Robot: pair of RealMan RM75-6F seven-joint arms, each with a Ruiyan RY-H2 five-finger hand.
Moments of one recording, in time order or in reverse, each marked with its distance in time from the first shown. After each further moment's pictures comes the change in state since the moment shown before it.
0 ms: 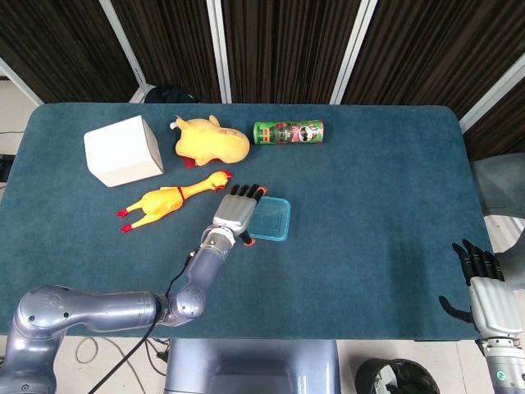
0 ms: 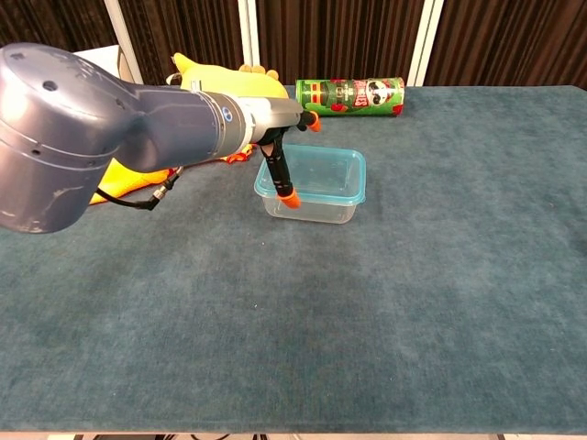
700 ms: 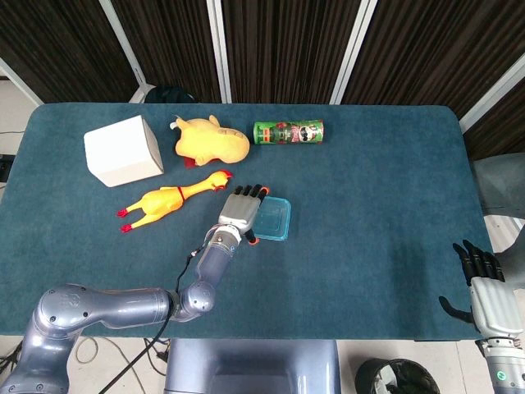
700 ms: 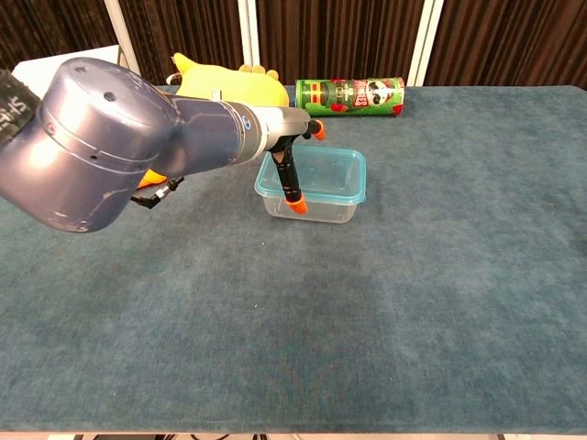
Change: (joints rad) left arm -0.069 -0.059 0.014 0.130 -0.066 -0.037 -0.012; right arm -0.001 0.005 0.001 -0.012 0.011 -0.005 0.005
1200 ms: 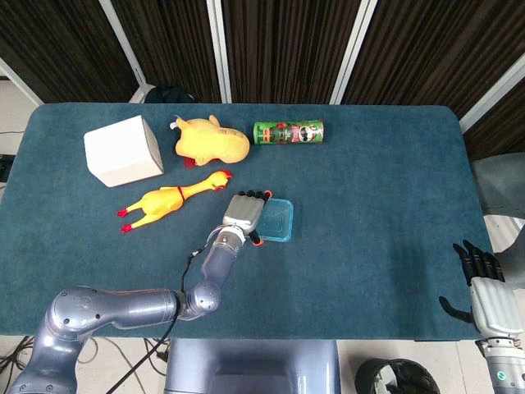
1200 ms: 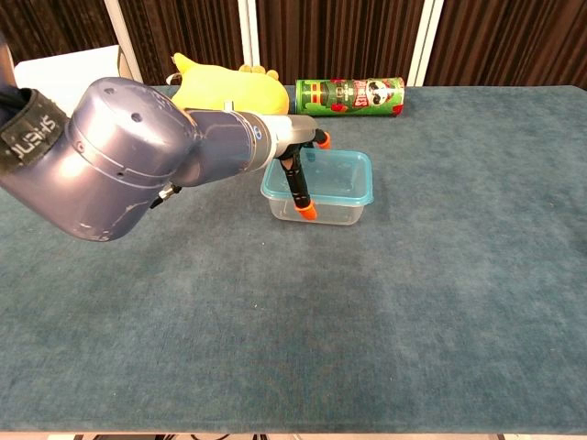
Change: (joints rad) left arm -0.021 -0.045 0.013 0.067 0.024 -0.033 -0.032; right arm 0.000 0.000 0.000 -0.001 0.001 0.000 -0.004
